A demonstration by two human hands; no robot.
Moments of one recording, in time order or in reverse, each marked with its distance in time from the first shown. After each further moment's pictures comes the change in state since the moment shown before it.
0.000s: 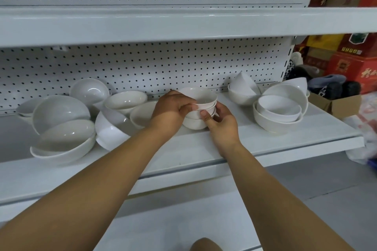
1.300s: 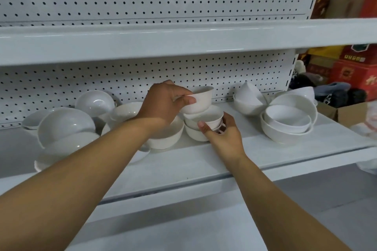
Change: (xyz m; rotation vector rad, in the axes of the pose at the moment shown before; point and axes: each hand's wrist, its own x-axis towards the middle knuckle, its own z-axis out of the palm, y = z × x) left_hand 0.022 0.020 -0.056 0.024 0.043 0.086; right_hand -0.006 -0.011 0.009 -0.086 0.027 0.031
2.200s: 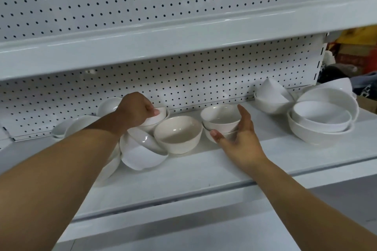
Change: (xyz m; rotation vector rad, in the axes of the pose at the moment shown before) left_hand 0.018 -0.103 -0.069 0.486 -0.208 -0.376; right_hand 0.004 0.011 0.009 -0.309 -0.068 -0.111
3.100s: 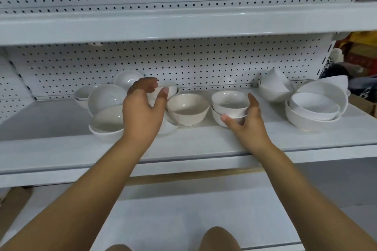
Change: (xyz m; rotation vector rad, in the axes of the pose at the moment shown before) left_hand -0.146 0.042 0.006 -0.522 0.622 -0.026; right_hand -0.025 -0.019 -0.024 -0.026 -0.075 0.014
